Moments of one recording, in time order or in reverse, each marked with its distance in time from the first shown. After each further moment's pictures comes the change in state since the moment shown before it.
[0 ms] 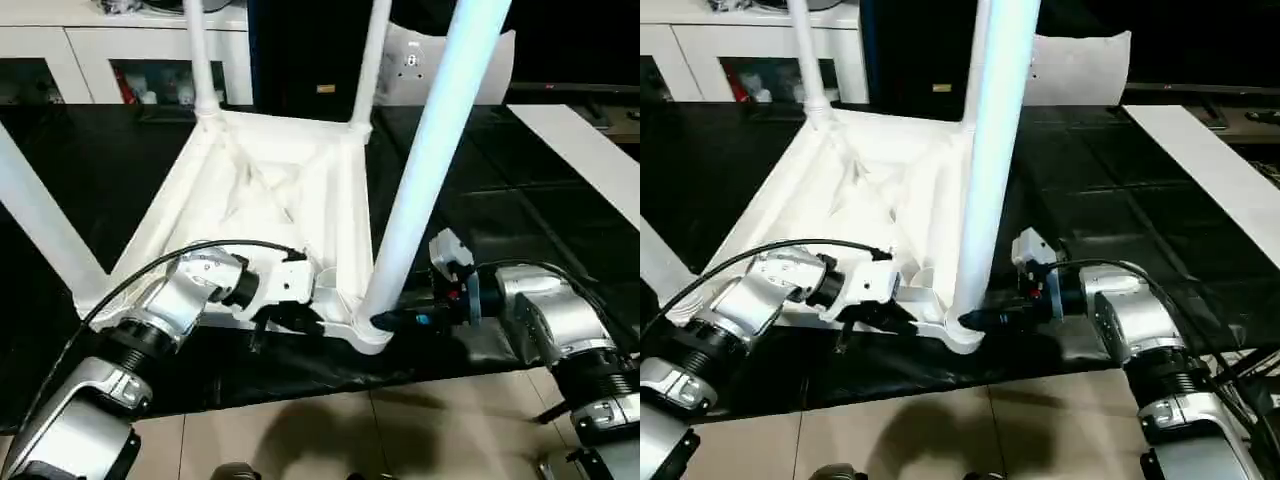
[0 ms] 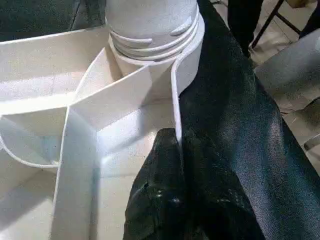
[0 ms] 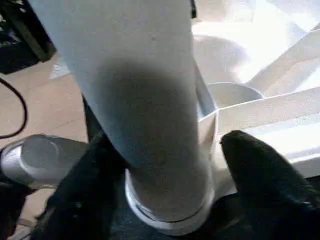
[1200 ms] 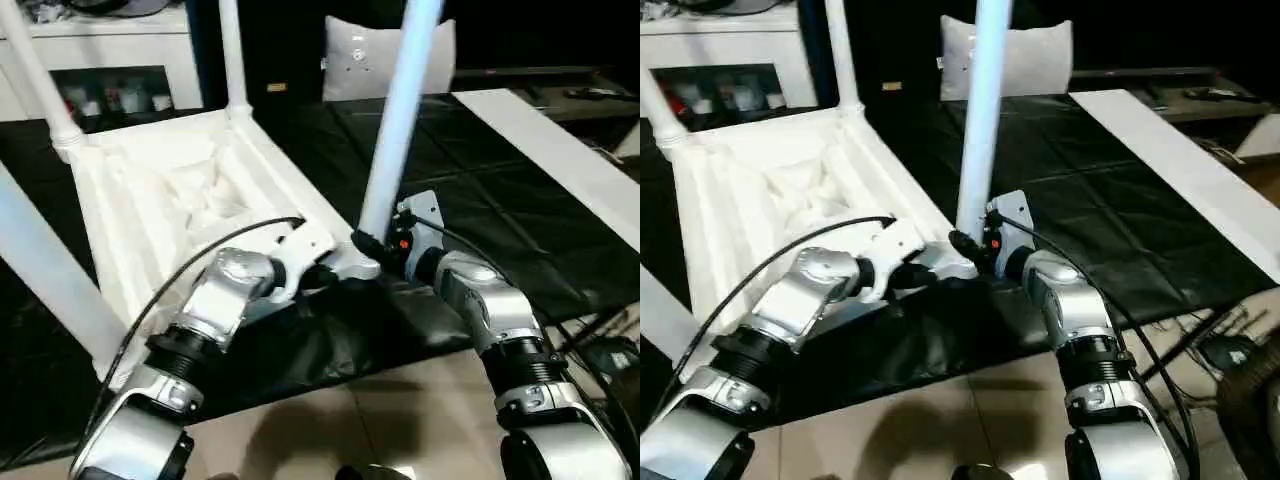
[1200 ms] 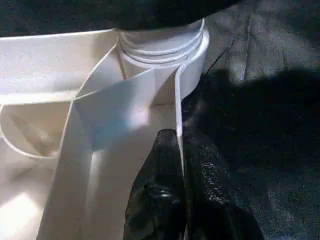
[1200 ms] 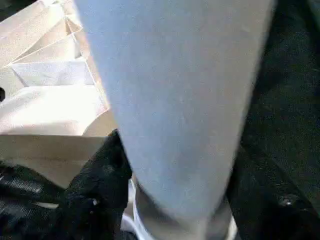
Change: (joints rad) left arm 0.017 -0.229 0.133 -0.072 0.060 0.460 0.518; right arm -0.073 0.309 -0.163 0.045 -0.088 0.129 -0.822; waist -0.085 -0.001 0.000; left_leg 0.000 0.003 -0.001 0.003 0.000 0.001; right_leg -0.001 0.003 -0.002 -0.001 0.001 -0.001
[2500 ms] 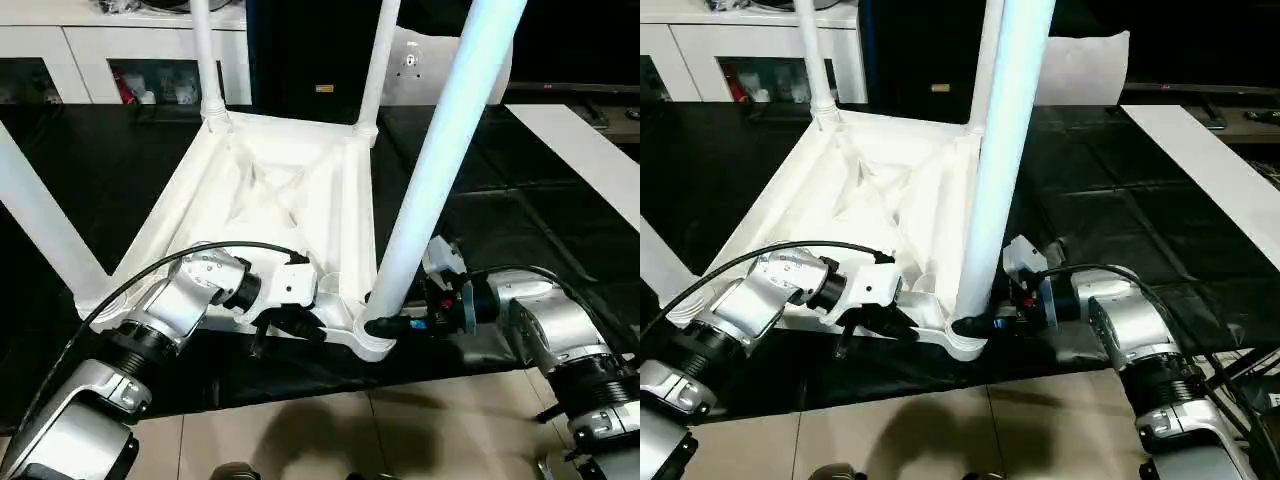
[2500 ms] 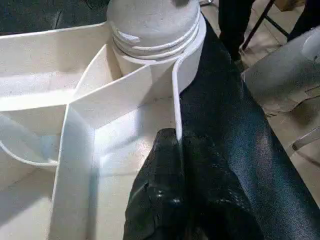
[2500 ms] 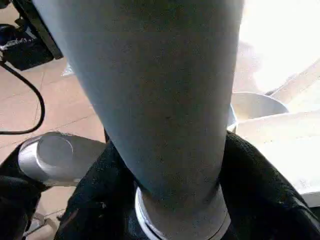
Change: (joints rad) left arm -0.001 0.238 -0.139 0.014 -0.071 -0.402 -0.537; right arm 0.104 -0.304 0.192 -0.119 0.096 -0.109 0.828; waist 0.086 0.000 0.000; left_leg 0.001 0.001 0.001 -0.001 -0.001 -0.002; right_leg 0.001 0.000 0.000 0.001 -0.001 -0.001
